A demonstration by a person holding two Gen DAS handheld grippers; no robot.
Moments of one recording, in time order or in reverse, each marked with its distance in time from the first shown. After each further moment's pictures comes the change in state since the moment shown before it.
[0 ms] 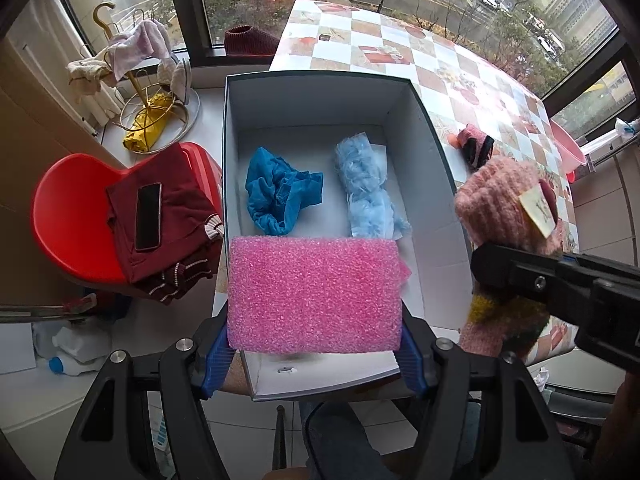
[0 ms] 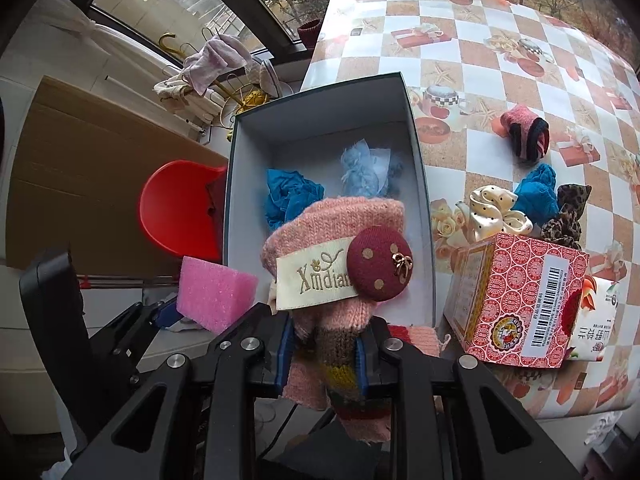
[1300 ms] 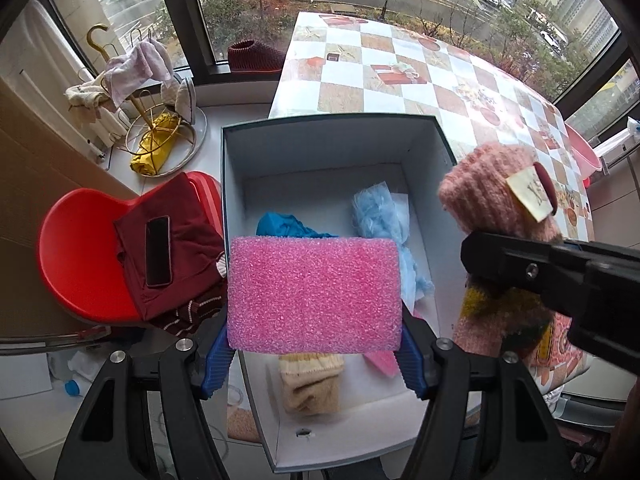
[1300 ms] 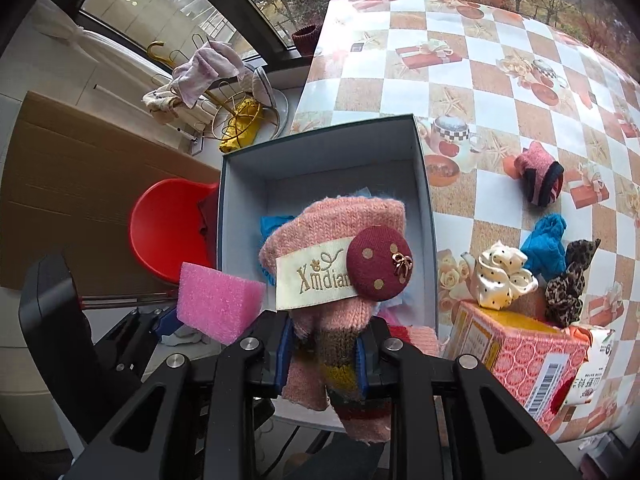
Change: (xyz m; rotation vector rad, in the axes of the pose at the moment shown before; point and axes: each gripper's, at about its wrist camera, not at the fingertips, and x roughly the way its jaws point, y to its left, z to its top) left arm 0.021 0.003 0.061 0.030 -0.029 0.056; right arm 0.015 0.007 0.062 0.004 -0.005 -0.032
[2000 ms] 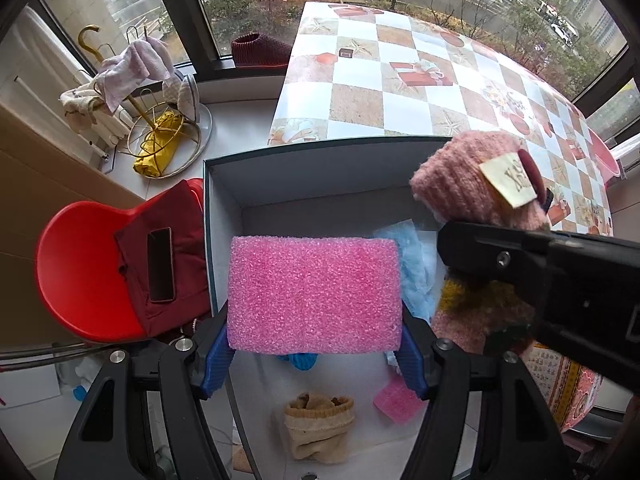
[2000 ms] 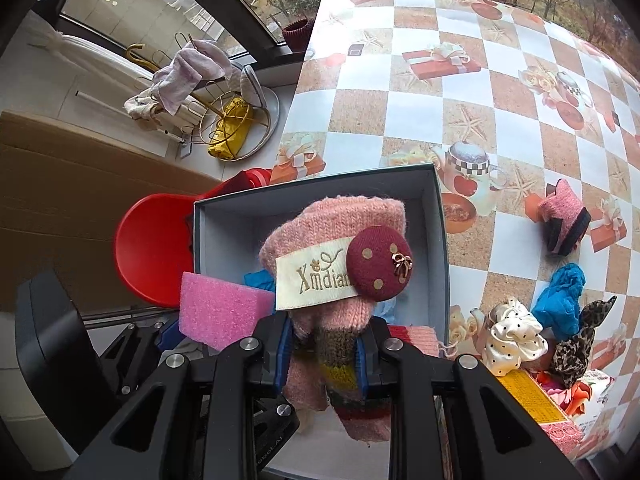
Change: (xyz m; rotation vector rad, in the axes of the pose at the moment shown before) left arm 0.040 0.000 0.043 0.001 0.039 0.038; right arm 0.043 -0.005 0.061 0.016 0.045 -0.015
